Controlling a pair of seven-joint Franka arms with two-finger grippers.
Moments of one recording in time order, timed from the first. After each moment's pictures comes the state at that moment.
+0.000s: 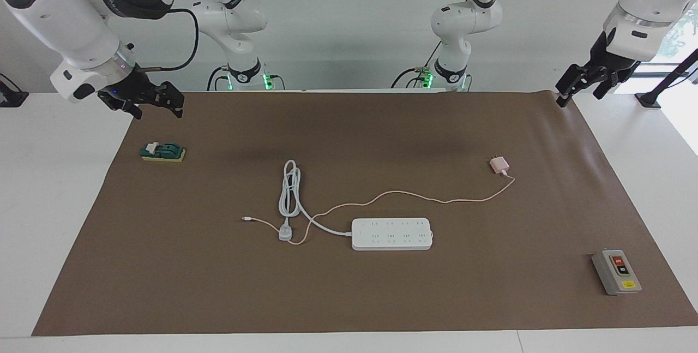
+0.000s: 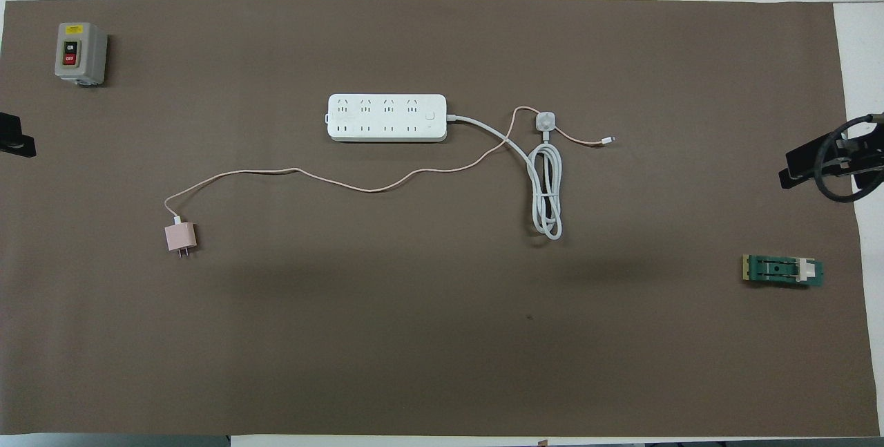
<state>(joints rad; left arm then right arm) 0.16 0.00 -0.15 -1.49 0.03 1.52 -0.12 0.04 0.08 -0.15 -1.52 0.04 1.41 -0.08</state>
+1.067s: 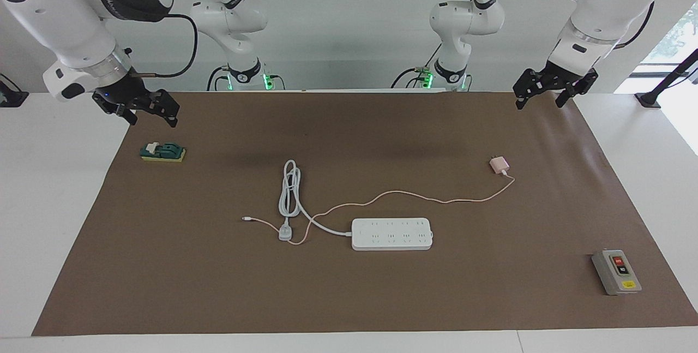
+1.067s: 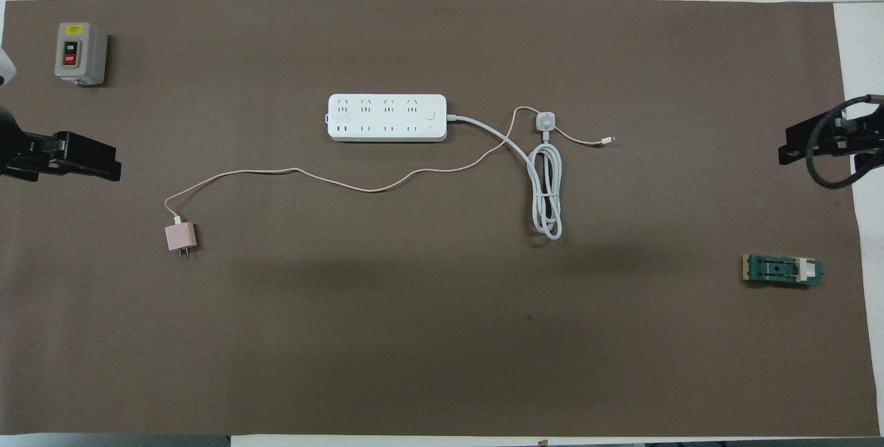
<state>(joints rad) -0.13 -0.01 0.03 -1.56 -0.01 1.51 -0.02 0.05 0.08 -0.16 -1.54 0.04 1.52 0.01</state>
